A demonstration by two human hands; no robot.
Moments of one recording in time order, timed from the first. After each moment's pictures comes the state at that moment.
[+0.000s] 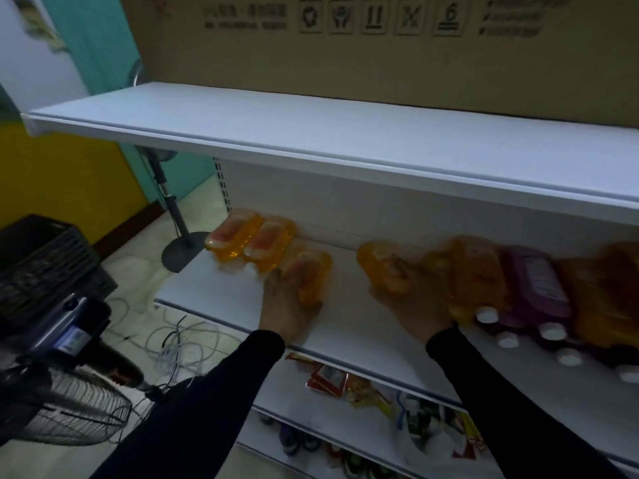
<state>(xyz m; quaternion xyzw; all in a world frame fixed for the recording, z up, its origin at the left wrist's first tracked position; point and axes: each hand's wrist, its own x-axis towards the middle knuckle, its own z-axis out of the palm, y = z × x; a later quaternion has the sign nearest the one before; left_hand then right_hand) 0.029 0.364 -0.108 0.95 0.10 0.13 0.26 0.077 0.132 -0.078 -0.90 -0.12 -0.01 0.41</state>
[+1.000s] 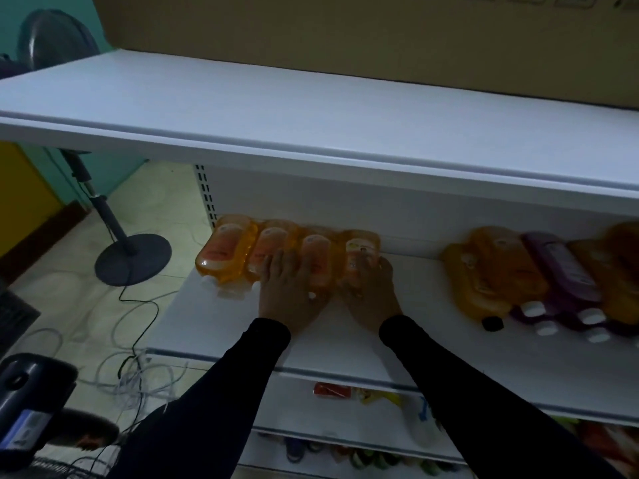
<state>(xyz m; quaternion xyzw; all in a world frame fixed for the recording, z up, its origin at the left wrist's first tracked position) 0.099 0.455 -0.127 0.99 -0.06 0.11 0.10 0.112 0.279 -0.121 -0.95 -0.07 -0.03 0.29</state>
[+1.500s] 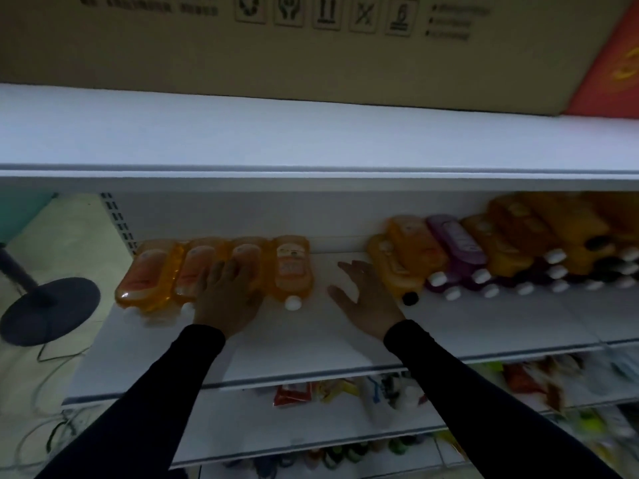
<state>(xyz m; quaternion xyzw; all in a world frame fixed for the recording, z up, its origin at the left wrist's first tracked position) 0.107 0.451 -0.106 0.99 -0.10 0.07 0.09 0.053 0.187 -0.089 -0.93 -0.02 -0.03 0.36</state>
